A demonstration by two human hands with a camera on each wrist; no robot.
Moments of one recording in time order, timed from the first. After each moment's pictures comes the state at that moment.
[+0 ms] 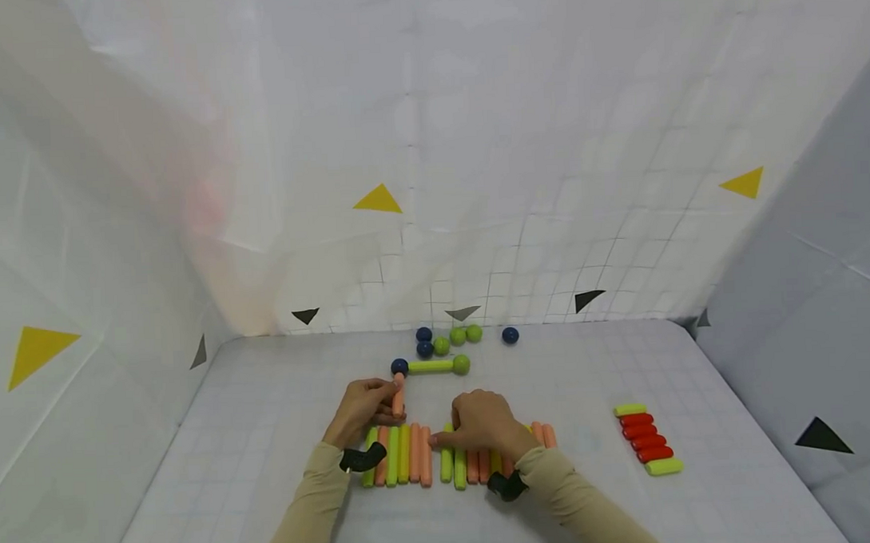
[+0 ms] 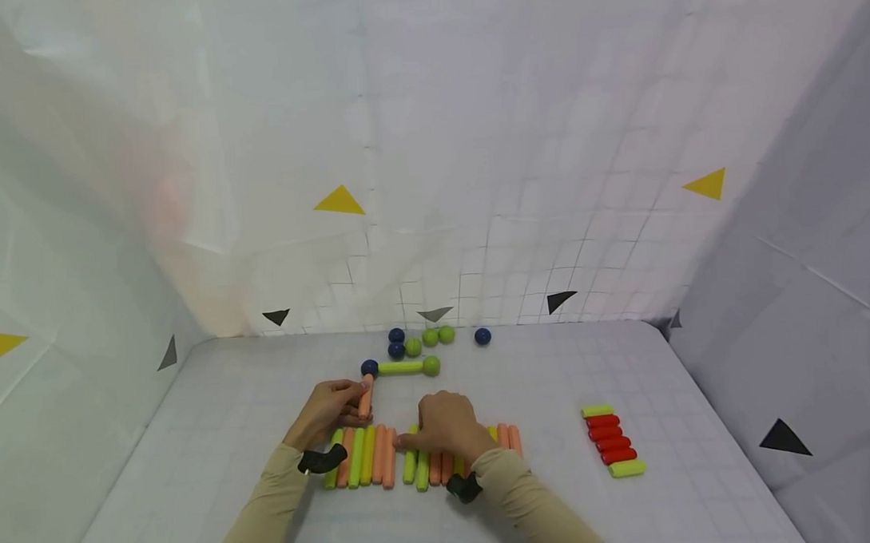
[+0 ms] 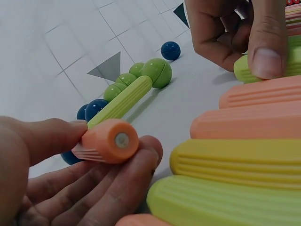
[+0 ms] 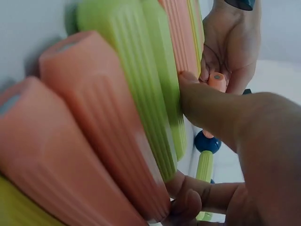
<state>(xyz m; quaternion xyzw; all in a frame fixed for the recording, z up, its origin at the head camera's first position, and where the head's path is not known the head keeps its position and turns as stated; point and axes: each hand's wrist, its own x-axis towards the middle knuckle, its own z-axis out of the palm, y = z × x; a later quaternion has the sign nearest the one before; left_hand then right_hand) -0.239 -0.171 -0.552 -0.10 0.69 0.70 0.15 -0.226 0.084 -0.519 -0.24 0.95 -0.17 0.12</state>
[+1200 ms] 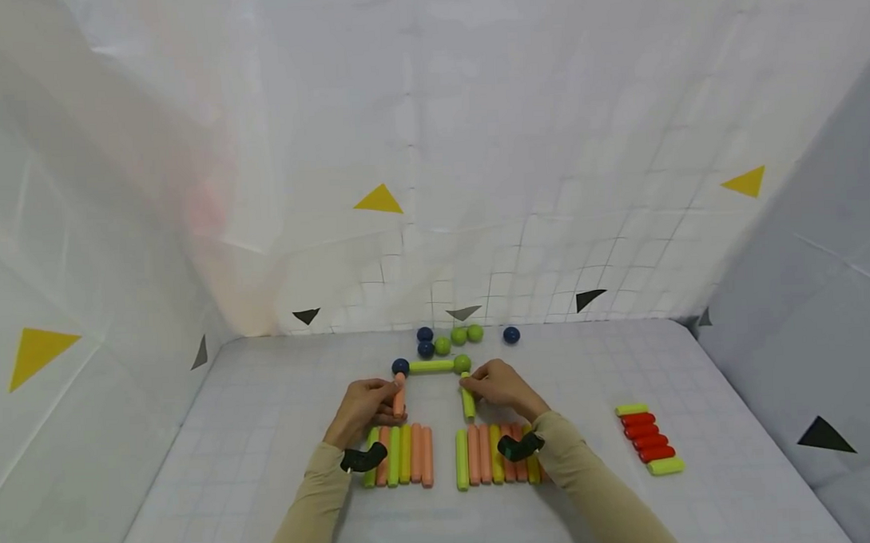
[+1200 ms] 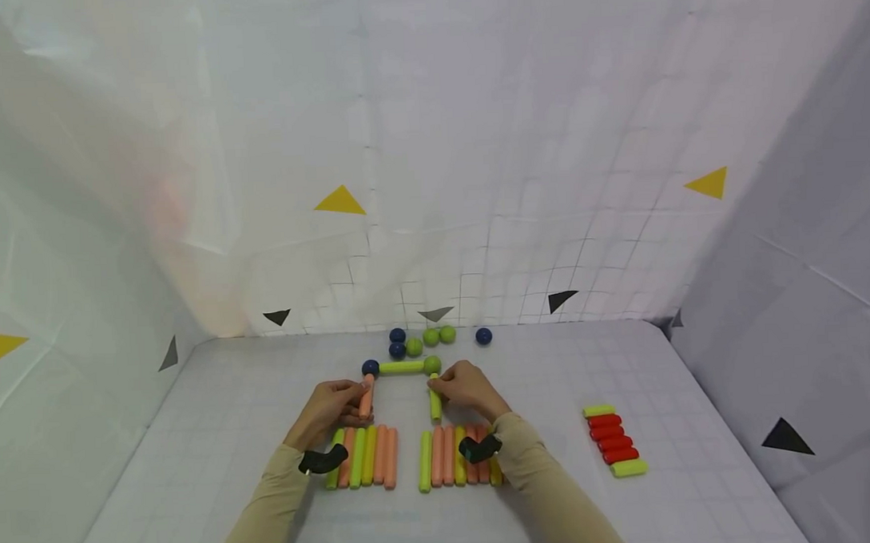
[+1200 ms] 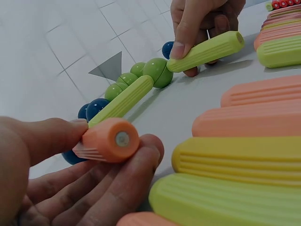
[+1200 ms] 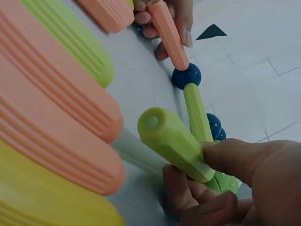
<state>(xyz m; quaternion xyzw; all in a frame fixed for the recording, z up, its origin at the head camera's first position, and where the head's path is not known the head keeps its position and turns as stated) -0.237 -0.172 -0.550 -0.10 0.69 0.70 0.15 -0.287 0.117 -0.529 -0.09 0.90 -0.40 0.18</state>
